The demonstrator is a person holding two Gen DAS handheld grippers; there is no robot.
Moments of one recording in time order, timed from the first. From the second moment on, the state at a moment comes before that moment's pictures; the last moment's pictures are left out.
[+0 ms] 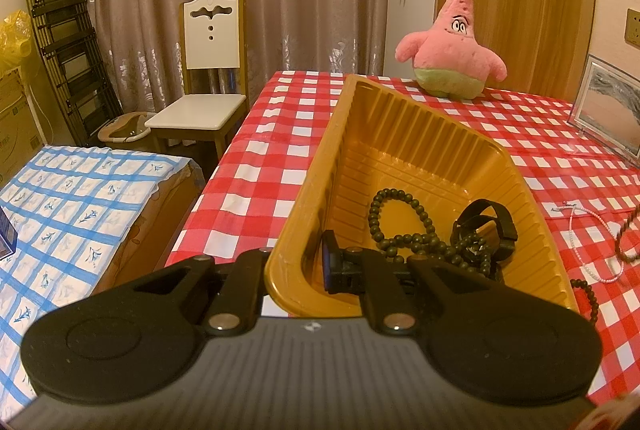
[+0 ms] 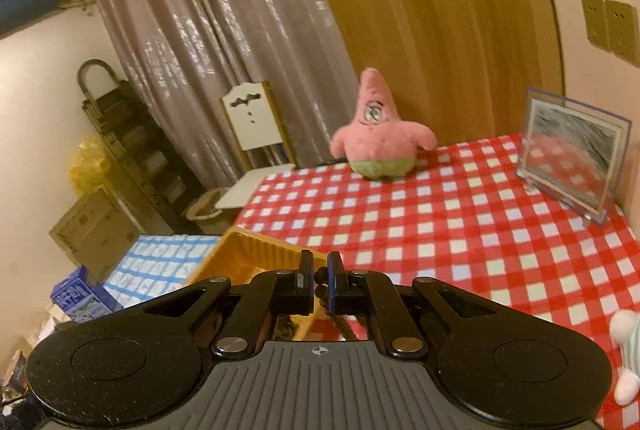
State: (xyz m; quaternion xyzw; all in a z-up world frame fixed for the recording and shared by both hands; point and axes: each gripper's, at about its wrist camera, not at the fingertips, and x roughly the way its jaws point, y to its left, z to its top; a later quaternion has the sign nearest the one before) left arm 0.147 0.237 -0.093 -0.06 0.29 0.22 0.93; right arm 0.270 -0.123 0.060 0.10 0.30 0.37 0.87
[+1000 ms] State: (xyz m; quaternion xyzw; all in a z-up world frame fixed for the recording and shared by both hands) left arm 0.150 0.236 -0.088 -0.06 0.29 0.21 0.93; right arm 0.274 0.036 0.076 0.10 0.29 0.54 0.79
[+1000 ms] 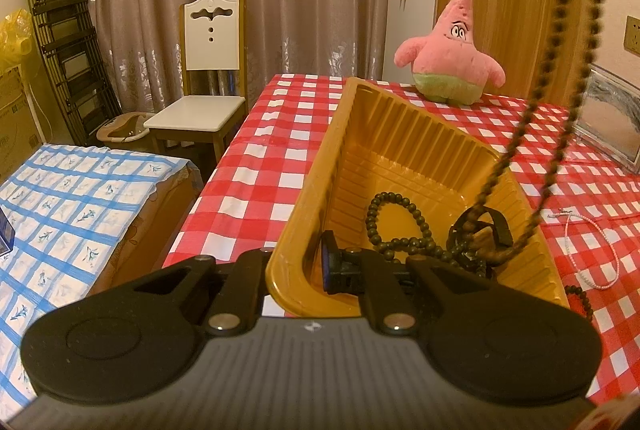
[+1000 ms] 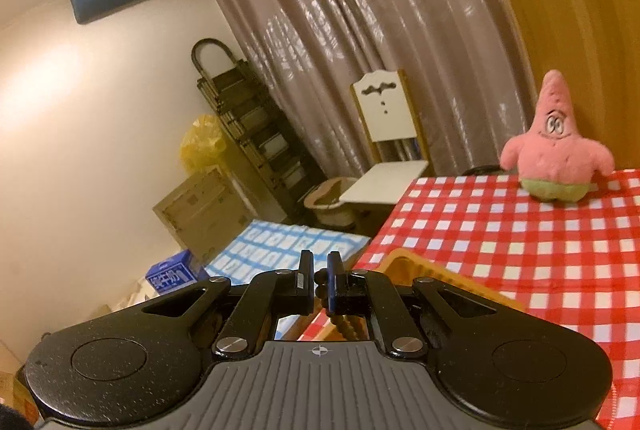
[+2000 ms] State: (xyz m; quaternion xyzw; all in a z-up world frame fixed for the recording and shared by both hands) left arm 0.148 0.240 -0.087 -0.07 0.29 0.21 0.93; right arm 0.305 0.080 -0.091 0.07 0.46 0.45 0.76
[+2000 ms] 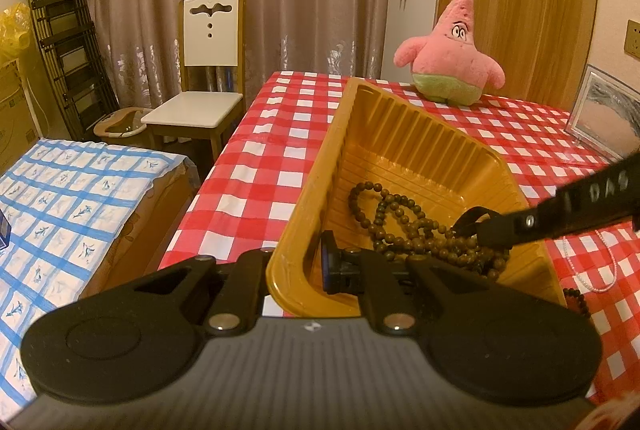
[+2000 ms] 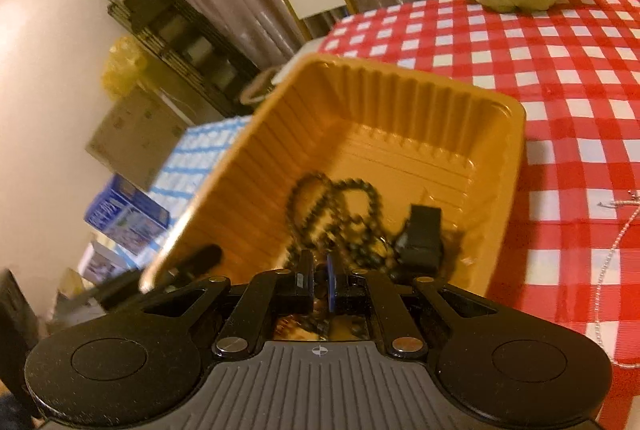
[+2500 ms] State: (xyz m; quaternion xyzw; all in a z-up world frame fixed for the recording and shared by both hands) left arm 0.147 0.241 -0.087 -0.07 0.29 0.21 0.93; right arm 0.273 0.065 -0.082 0.00 0.42 0.45 0.79
